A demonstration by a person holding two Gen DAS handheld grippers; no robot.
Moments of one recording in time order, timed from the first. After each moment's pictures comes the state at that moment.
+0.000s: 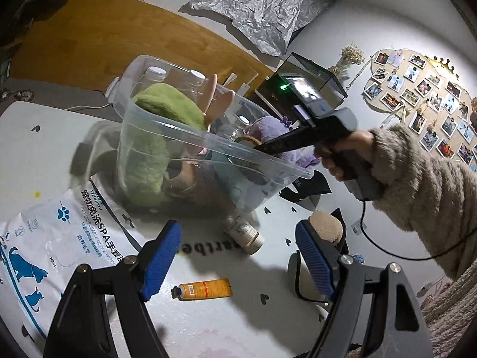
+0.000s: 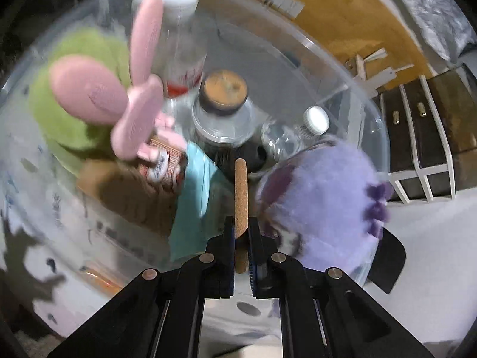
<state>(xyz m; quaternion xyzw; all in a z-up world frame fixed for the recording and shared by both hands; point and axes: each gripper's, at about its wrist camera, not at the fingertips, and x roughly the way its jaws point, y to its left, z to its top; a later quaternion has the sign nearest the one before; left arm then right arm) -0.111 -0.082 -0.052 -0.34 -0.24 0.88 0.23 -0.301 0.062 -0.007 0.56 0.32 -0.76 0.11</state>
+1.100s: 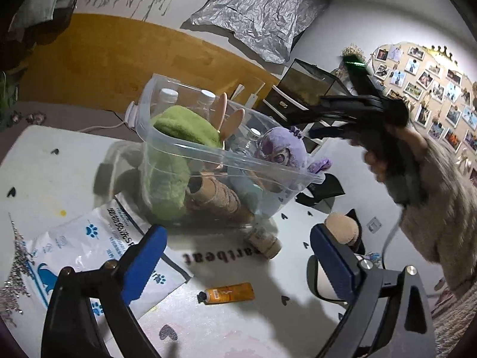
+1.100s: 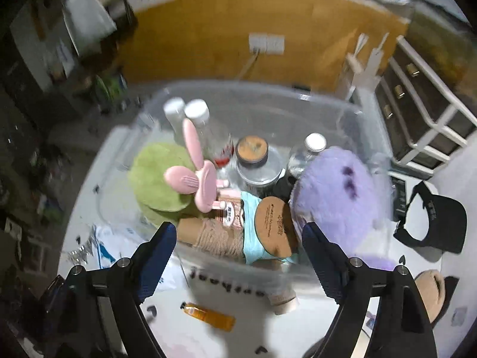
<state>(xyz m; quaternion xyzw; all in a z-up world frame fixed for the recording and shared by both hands) -0.095 -0.093 -0.034 -0.32 -0.19 0.91 0.19 -0.236 0.119 0.098 0.49 0.05 -0.85 0.19</state>
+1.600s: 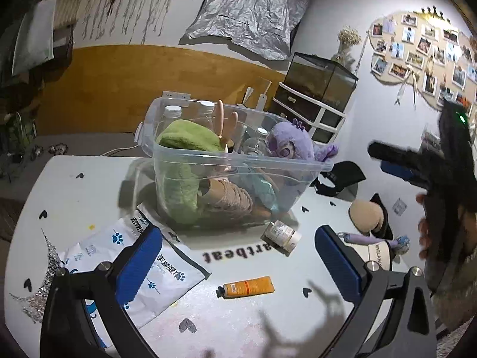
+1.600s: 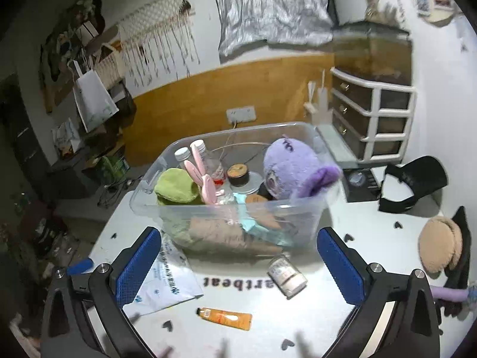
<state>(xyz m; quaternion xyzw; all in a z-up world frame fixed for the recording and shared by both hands) -0.068 -0.063 -0.016 -0.31 -0.10 0.93 0.14 -0.086 0.187 0.084 0.32 -0.06 -0.94 0.15</state>
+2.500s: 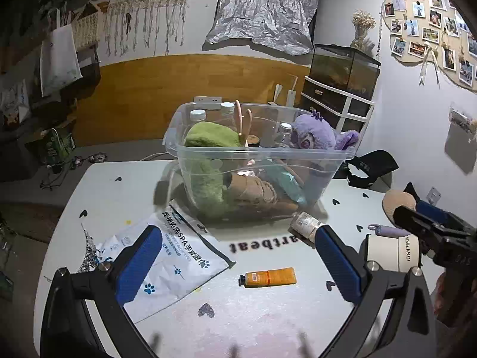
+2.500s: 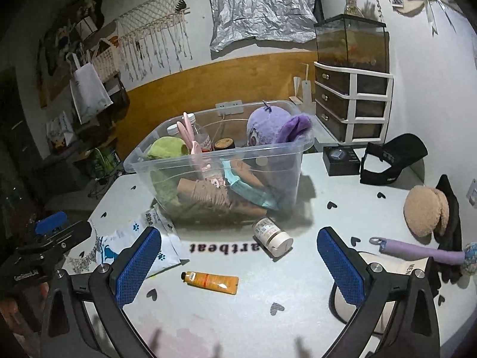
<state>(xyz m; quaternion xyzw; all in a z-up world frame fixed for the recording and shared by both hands) -0.038 -0.027 -0.009 -0.31 -0.04 0.95 0.04 -0.022 0.205 0.037 0.31 -0.05 -0.94 0.13</state>
